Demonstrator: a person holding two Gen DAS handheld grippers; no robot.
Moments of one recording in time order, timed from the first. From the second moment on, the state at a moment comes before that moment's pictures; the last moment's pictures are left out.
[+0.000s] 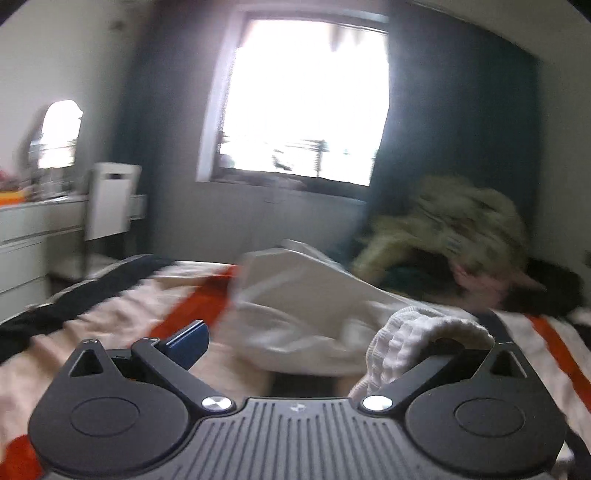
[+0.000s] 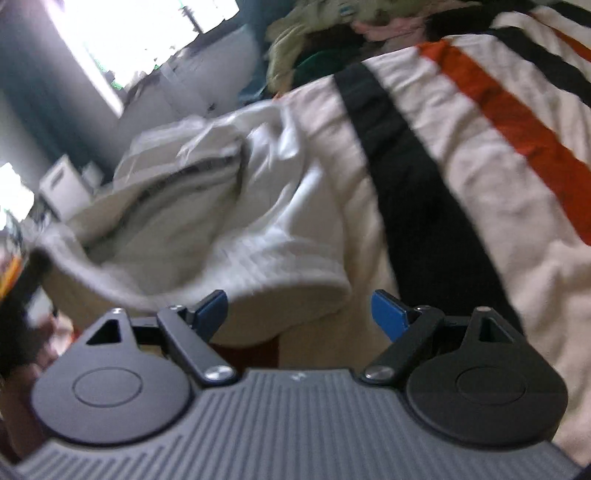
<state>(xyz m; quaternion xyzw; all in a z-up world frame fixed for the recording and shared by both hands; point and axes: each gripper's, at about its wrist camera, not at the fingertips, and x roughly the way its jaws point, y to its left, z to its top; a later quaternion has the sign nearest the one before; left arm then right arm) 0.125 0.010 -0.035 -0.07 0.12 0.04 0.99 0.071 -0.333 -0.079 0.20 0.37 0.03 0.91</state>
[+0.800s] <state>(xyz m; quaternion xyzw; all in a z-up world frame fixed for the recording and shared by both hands) 0.108 0.082 -0.050 -0.12 0.31 0.05 0.94 0.028 -0.322 -0.039 0.18 0.27 0.00 0.95</state>
